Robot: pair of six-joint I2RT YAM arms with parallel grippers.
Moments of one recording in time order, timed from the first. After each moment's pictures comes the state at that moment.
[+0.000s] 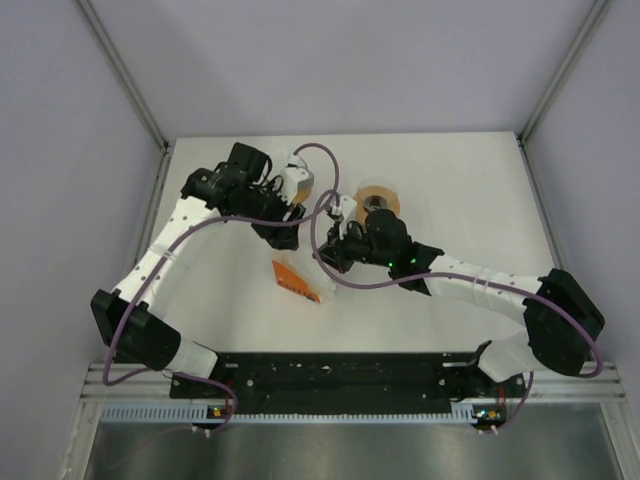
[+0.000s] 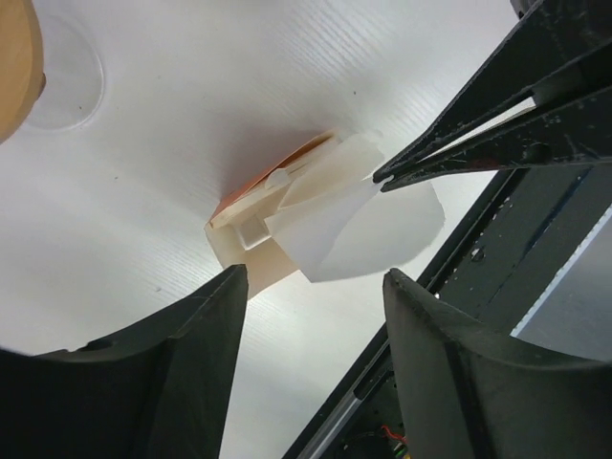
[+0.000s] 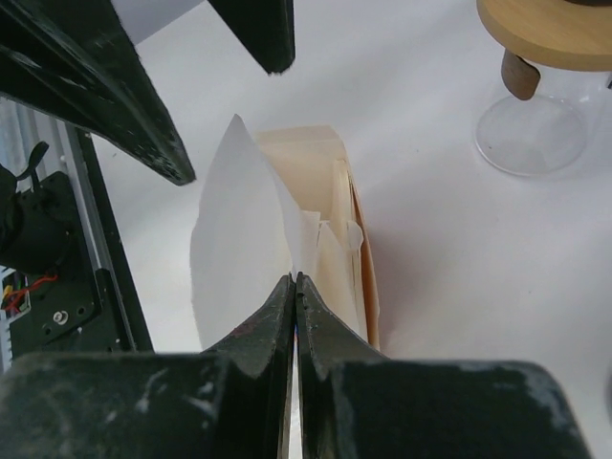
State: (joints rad) left arm -0.42 1.46 1.52 -1.11 0.45 0.32; right arm 0.86 1.43 0.87 0.26 -0.30 0.16
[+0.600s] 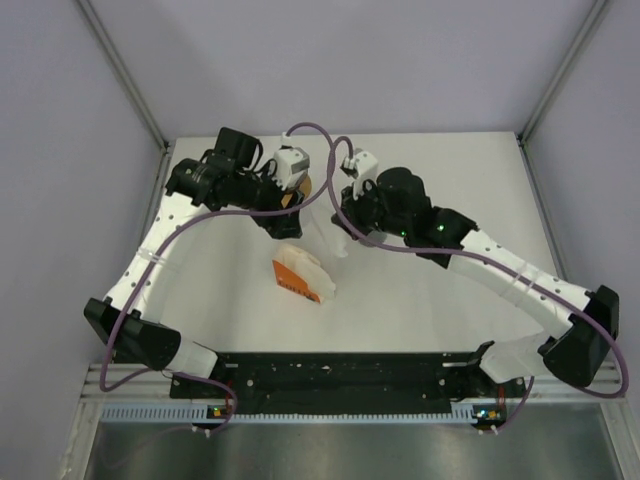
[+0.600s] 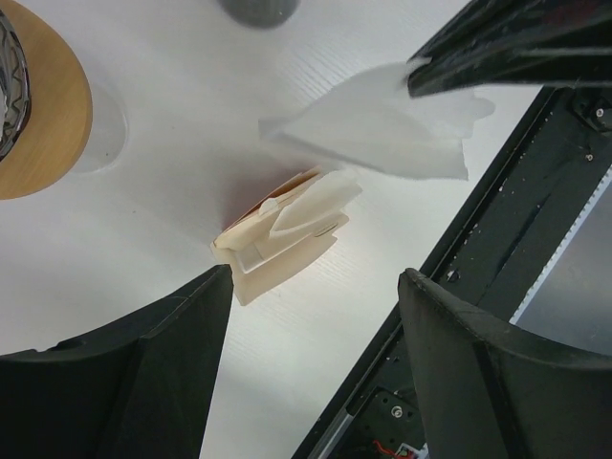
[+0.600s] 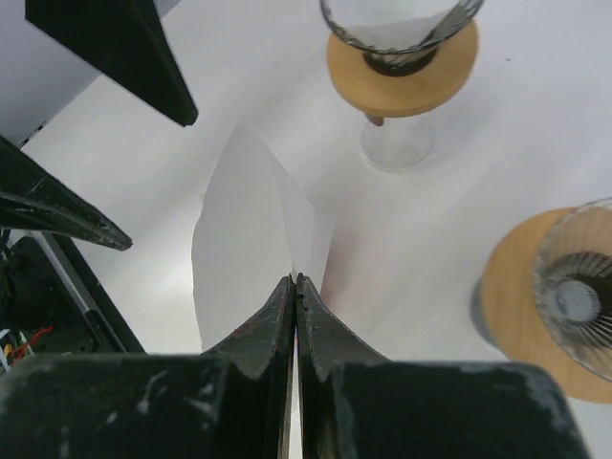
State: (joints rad) left arm -0.41 1.46 1.69 -1.17 0.51 0.30; right arm 0.83 1.34 1.24 -0.28 -0.10 0.17
